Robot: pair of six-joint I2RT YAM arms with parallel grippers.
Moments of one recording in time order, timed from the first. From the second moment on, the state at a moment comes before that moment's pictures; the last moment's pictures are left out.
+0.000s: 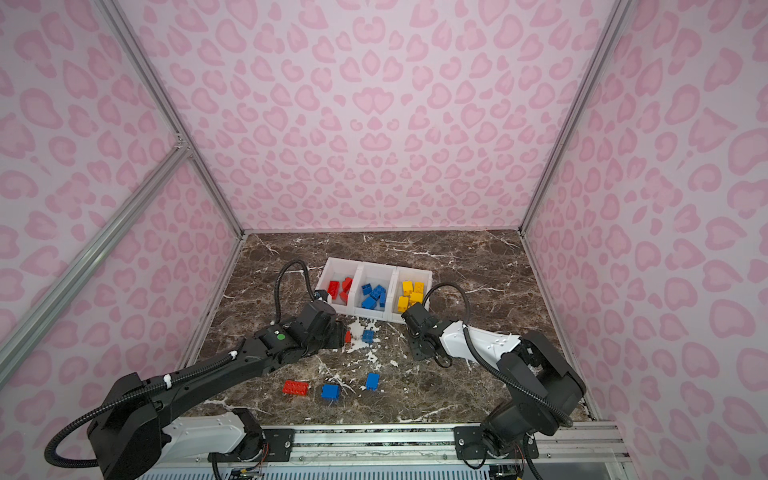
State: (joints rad) left arm -0.77 1.25 0.76 -0.43 -0.24 -0.64; right arm 0.68 1.52 0.75 -0.50 0.15 0.37
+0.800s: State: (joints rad) left arm -0.77 1.18 0.75 -0.46 -0.26 -0.65; right arm 0.63 1.68 1.25 -0.64 0.20 0.28
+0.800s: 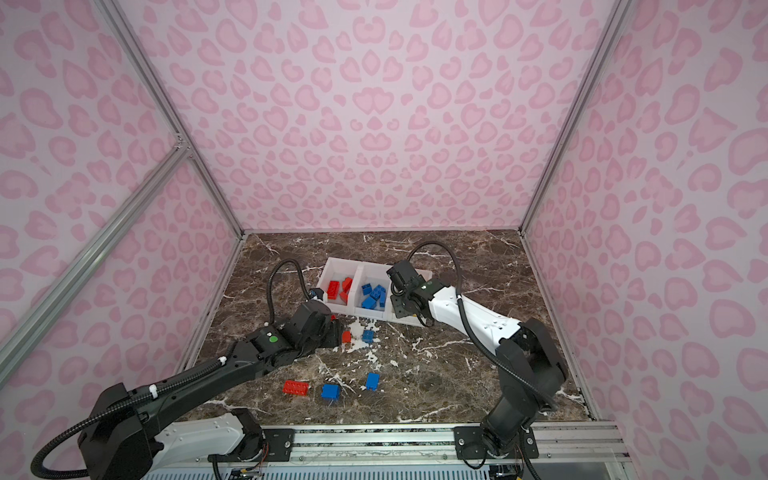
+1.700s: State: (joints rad) left arm -0.80 1.07 0.67 -0.54 -0.25 -0.69; right arm 0.54 1.77 1.35 -0.64 0.13 0.30
